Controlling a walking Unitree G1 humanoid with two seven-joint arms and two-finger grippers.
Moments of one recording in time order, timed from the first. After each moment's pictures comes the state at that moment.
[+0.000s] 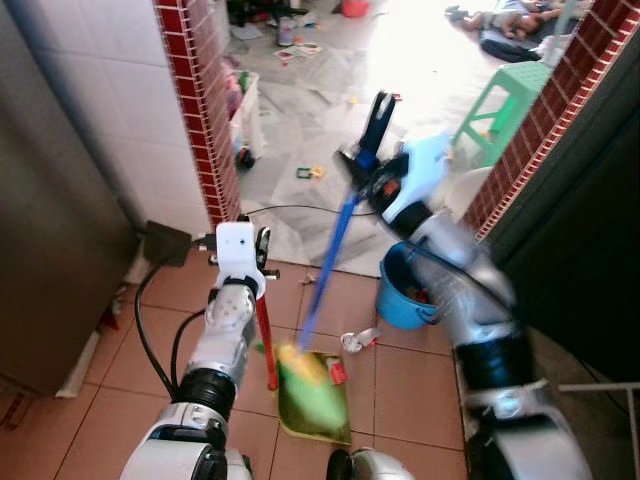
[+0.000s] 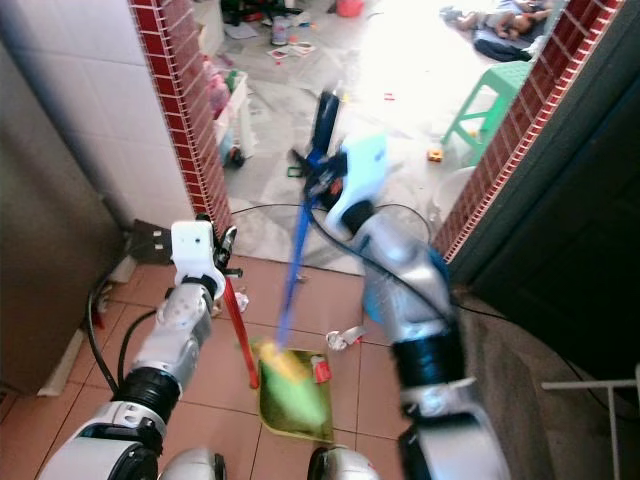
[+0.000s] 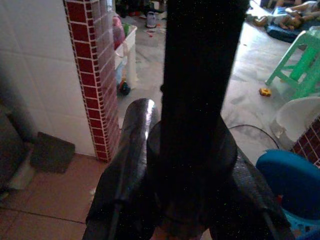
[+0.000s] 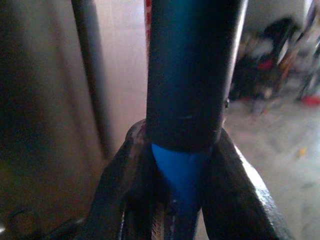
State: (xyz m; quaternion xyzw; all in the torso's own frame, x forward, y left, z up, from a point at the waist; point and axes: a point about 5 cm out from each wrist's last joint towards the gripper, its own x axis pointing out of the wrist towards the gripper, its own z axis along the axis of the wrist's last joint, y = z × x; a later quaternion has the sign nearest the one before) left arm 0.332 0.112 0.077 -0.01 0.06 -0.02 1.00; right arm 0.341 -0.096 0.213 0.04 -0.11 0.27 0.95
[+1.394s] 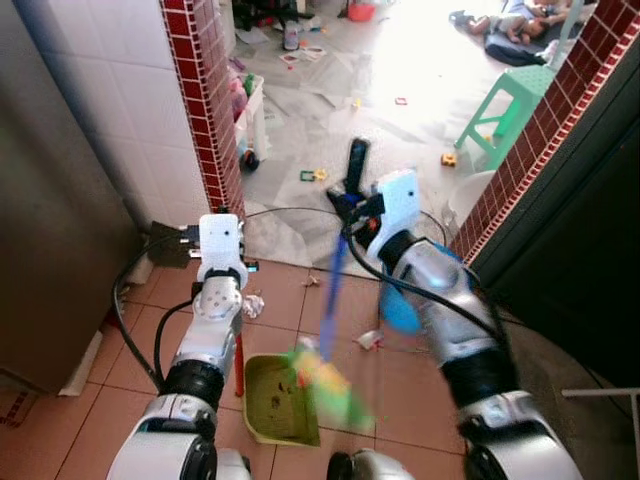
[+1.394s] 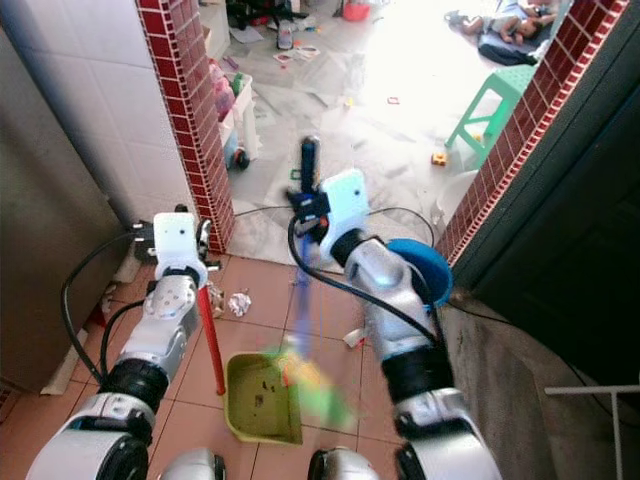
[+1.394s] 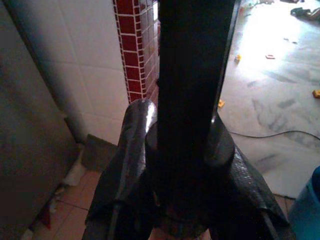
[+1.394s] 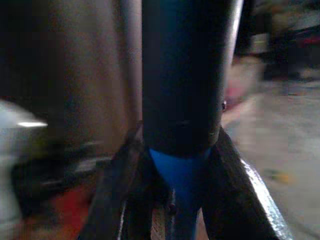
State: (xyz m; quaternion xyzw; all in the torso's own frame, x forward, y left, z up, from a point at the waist) left arm 0.339 0.129 0.080 0.03 0.07 0.05 1.00; right arm 0.326 -0.074 0.158 0.05 -0.03 0.37 0.93
